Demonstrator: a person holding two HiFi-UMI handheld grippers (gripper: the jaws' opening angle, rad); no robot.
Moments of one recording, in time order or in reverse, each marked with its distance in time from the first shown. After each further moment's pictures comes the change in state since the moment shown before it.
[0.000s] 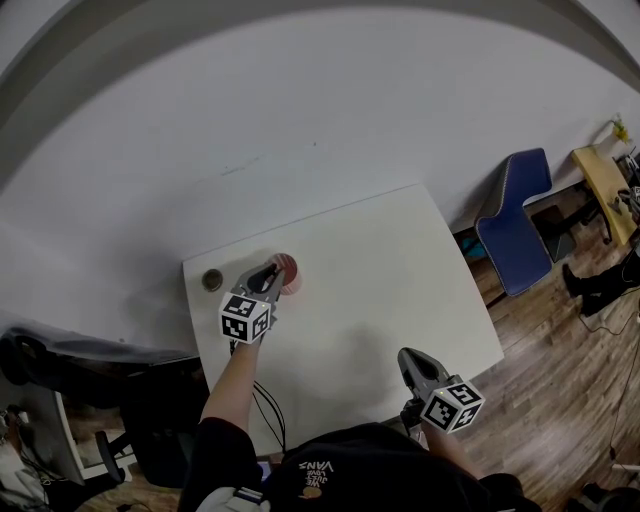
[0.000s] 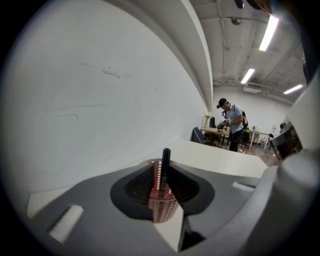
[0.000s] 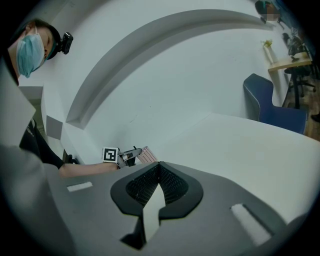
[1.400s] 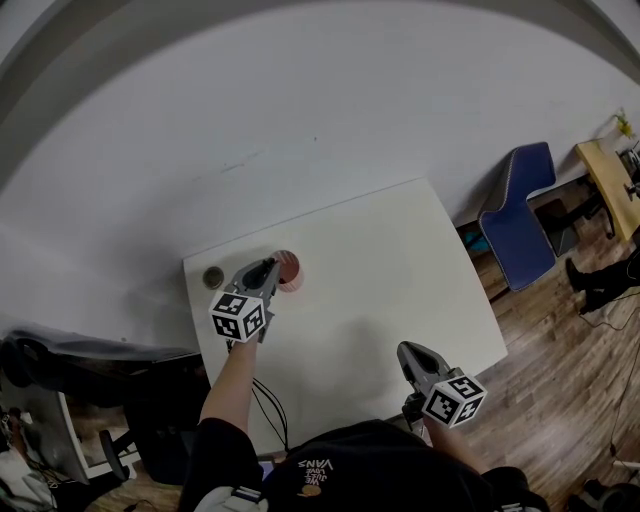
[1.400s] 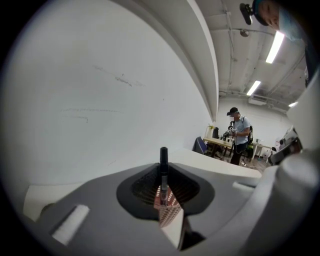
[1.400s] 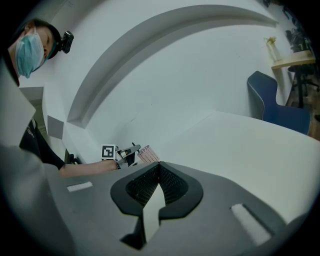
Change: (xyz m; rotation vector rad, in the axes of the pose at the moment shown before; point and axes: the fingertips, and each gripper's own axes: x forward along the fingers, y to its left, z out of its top) left arm -0.013 0.009 0.020 -0.109 -0.080 0.015; right arm 0.012 0.005 0.003 -0.008 0.025 0.025
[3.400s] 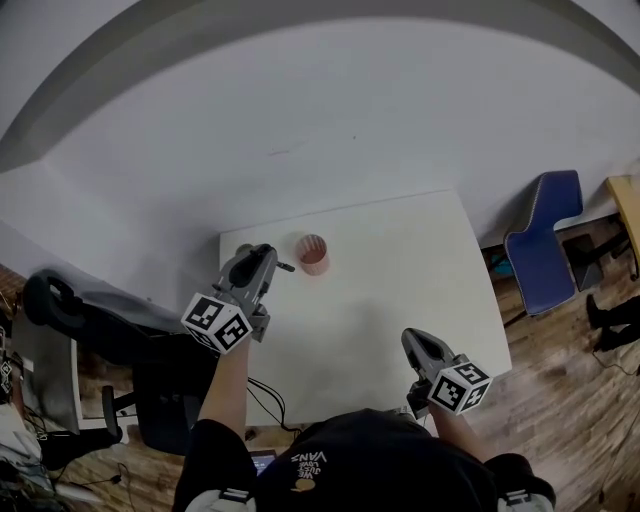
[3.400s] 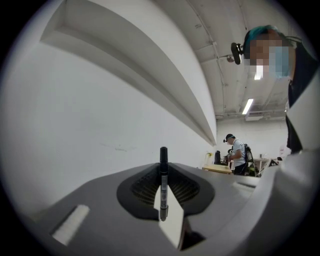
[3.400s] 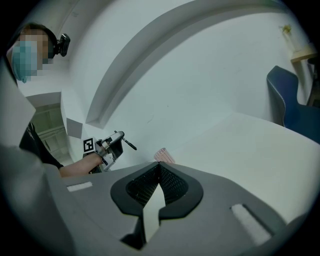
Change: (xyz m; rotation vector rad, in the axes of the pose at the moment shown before) left arm -0.139 -0.060 0.131 0.007 -0.352 0.024; right arm 0.000 0.029 0.022 -0.040 0.022 0.193
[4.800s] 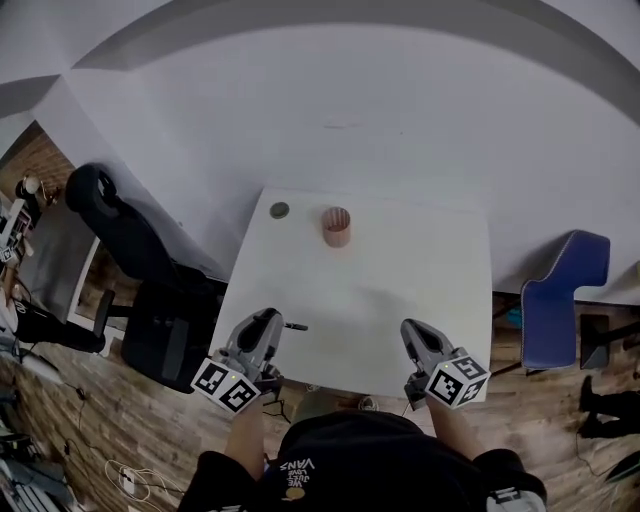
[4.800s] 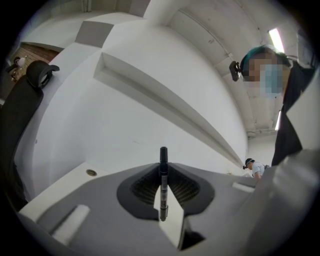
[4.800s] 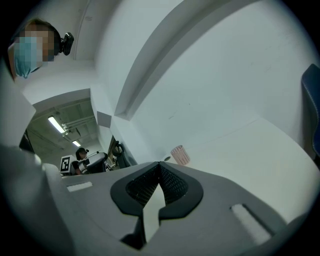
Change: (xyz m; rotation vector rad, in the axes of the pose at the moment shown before) left arm -0.158 -0.171 -0.053 -0.199 -0.161 0.386; right arm -0.030 0.002 0.018 -0.151 0.111 0.304
